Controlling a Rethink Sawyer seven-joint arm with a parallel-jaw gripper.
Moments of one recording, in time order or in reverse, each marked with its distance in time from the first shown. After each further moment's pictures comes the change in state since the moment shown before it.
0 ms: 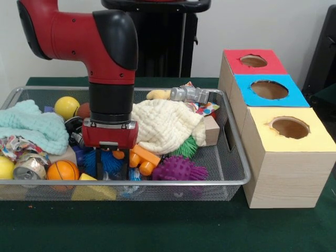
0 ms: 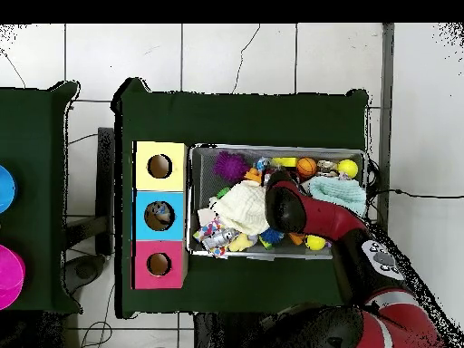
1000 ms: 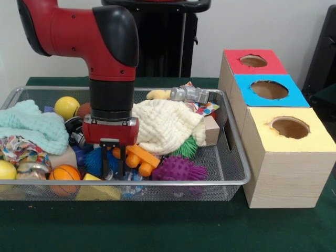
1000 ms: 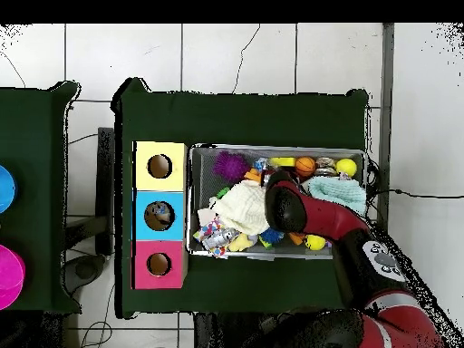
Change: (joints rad) arm 0.007 -0.023 0.000 0.007 0.000 0.042 0.000
